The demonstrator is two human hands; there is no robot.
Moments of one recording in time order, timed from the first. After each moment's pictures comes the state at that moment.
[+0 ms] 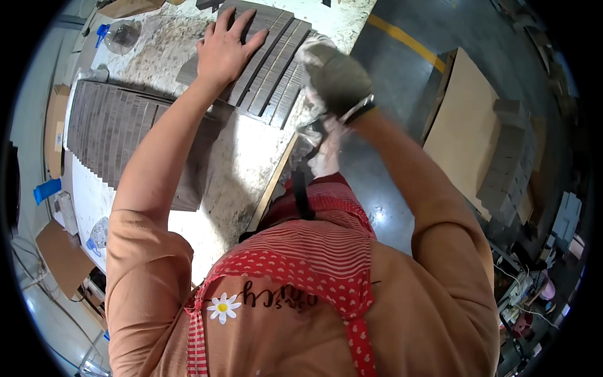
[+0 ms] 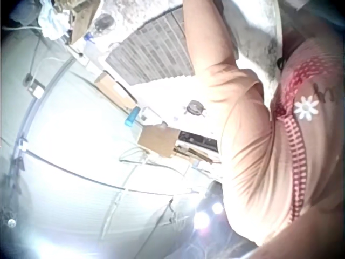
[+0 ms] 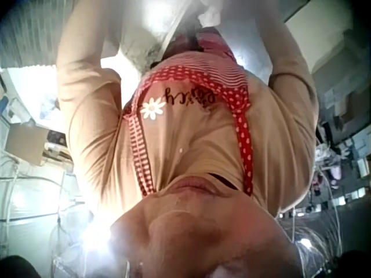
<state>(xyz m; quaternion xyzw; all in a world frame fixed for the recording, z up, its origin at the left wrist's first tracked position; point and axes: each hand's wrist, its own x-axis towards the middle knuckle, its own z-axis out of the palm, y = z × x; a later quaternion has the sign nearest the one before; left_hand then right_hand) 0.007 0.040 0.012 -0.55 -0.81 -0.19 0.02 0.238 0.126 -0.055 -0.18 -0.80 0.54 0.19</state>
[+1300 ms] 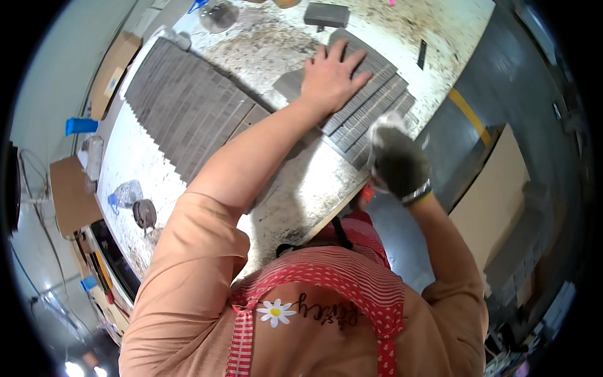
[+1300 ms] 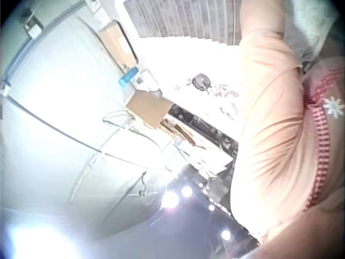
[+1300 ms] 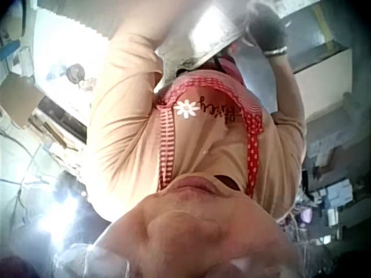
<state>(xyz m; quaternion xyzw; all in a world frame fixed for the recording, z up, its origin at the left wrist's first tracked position) -0.004 0.038 -0.010 -0.53 -0.83 -0.19 0.04 0.208 0.080 -0.012 -0.06 -0.97 0.01 0.22</state>
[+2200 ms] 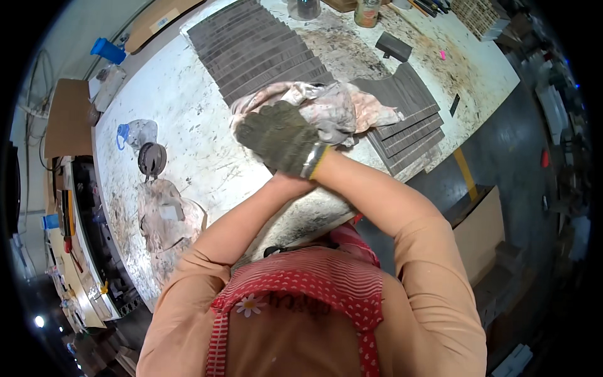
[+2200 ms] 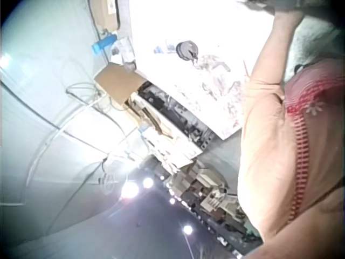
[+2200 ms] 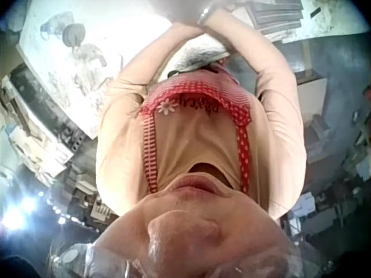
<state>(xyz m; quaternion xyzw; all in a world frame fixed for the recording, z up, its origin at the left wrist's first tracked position) 0.040 -0.212 -0.041 -0.49 -0.77 -0.37 -0.16 0.028 -0.126 0.067 0.28 -0.92 0.07 0.27</state>
